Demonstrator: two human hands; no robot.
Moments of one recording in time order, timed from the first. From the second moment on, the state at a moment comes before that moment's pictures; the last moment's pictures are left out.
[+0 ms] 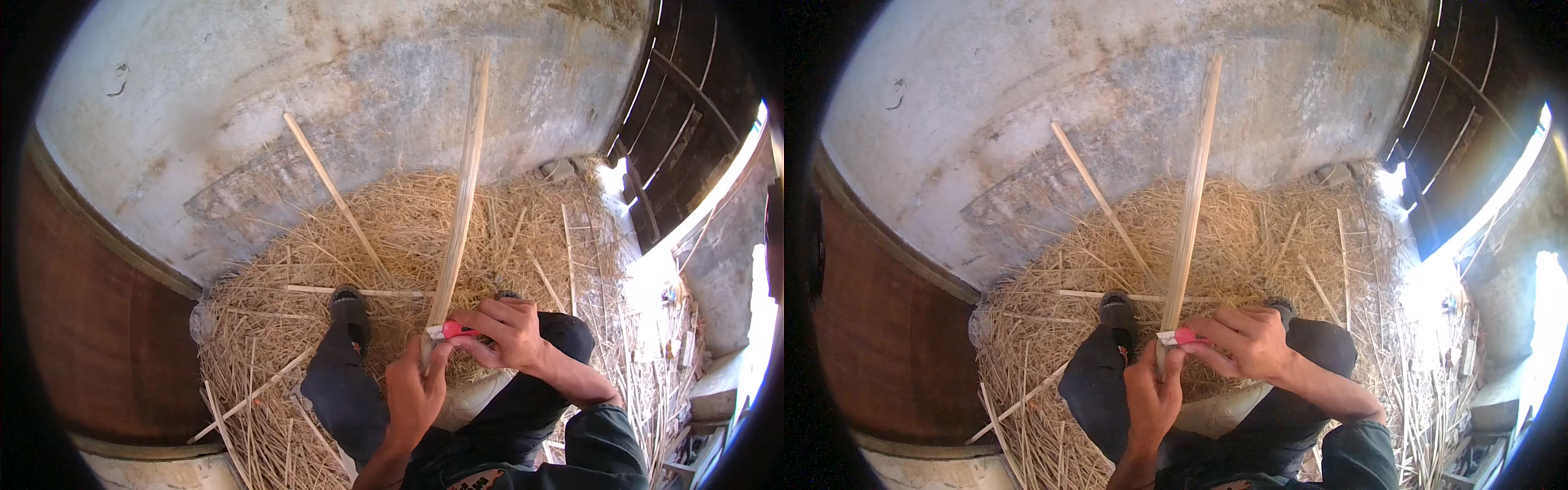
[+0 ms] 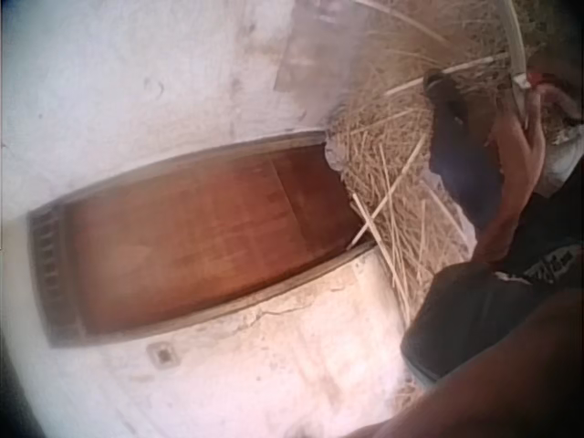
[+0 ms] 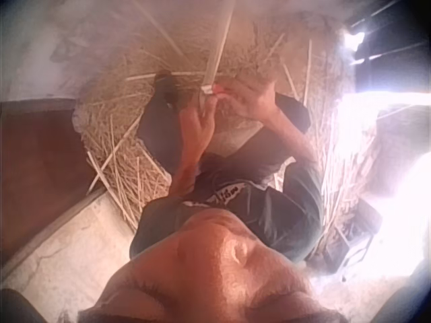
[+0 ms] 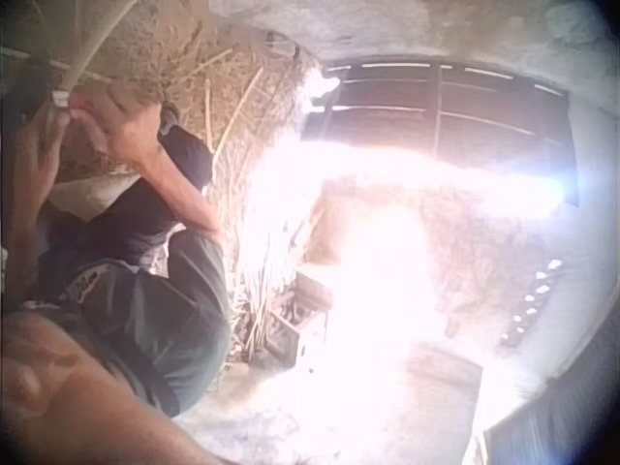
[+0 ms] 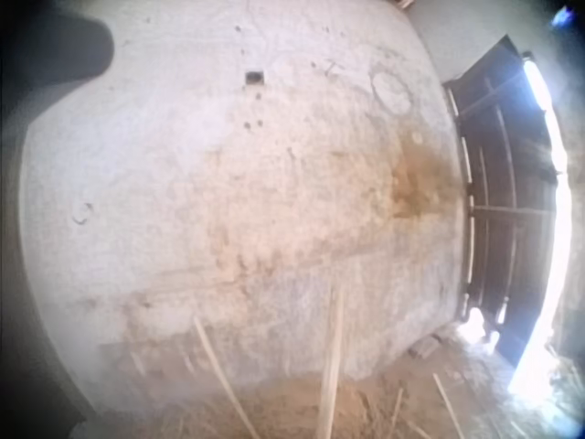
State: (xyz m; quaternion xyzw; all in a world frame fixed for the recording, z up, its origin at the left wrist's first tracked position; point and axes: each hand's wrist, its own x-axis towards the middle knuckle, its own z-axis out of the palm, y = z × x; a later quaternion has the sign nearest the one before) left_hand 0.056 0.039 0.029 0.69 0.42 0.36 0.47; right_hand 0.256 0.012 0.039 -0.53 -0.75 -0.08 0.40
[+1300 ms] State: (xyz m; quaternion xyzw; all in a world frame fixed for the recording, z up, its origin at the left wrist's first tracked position) left_hand 0.028 0.008 0.011 0.70 0.43 0.26 0.50; right_hand 0.318 0.033 0.057 -0.69 -0.50 -0.10 0.51
